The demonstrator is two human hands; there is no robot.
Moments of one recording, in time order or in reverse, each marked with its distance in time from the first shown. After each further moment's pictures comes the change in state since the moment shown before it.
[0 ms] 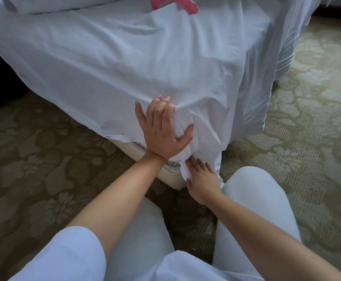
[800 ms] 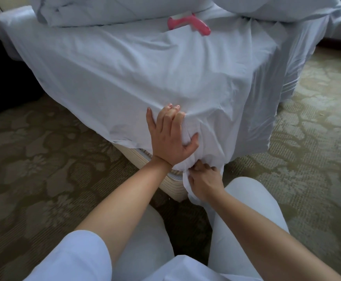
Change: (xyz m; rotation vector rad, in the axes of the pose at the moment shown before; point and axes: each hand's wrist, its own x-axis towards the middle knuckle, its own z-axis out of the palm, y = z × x) left_hand -0.002 0.002 -0.002 0.047 -0.009 0.012; right_hand 0.023 0.008 -0.013 -0.216 0.151 -0.143
